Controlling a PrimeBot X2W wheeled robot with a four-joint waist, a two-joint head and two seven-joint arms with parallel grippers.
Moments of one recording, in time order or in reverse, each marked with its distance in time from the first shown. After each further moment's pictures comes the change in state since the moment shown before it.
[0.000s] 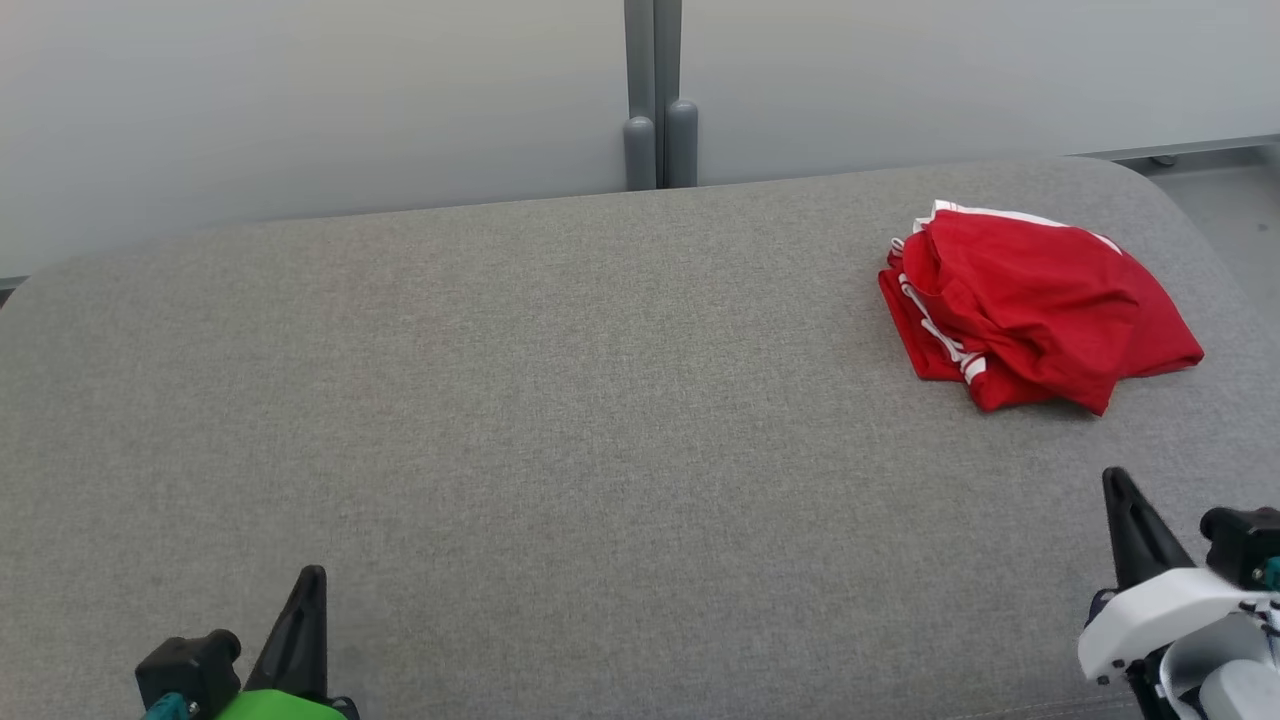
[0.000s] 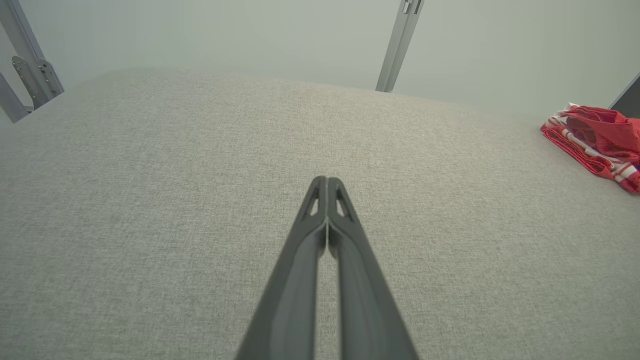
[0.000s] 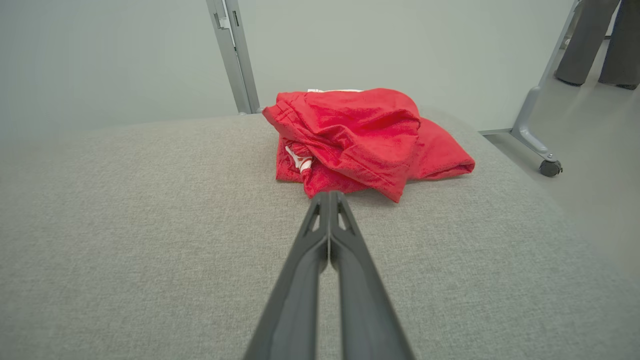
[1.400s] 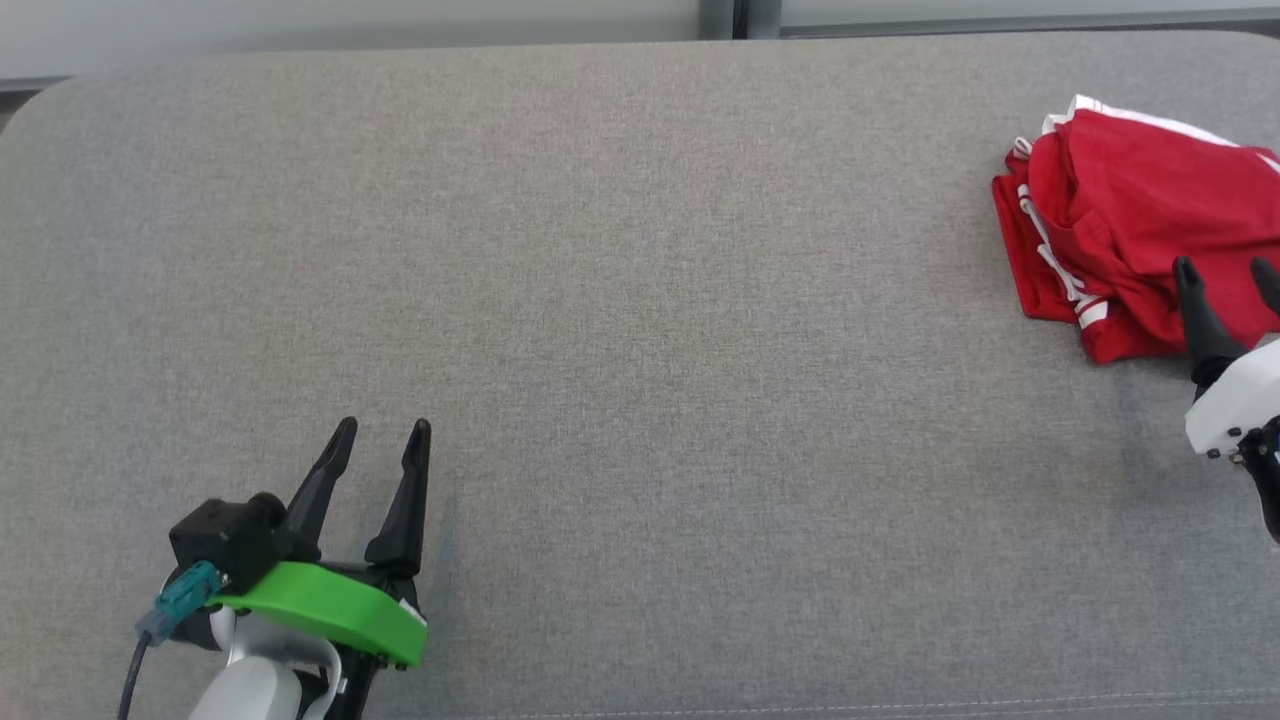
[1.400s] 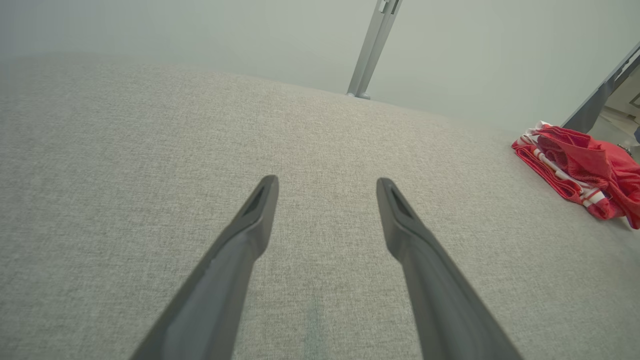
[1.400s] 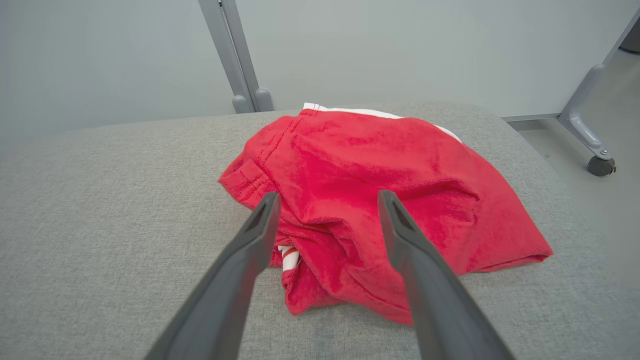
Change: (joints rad) left arm -0.218 -0.028 -0.116 -0.037 -0.075 -0.062 0.007; right arm -0.387 -0.200 0.114 0.150 0.268 0.034 0.165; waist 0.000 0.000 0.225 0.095
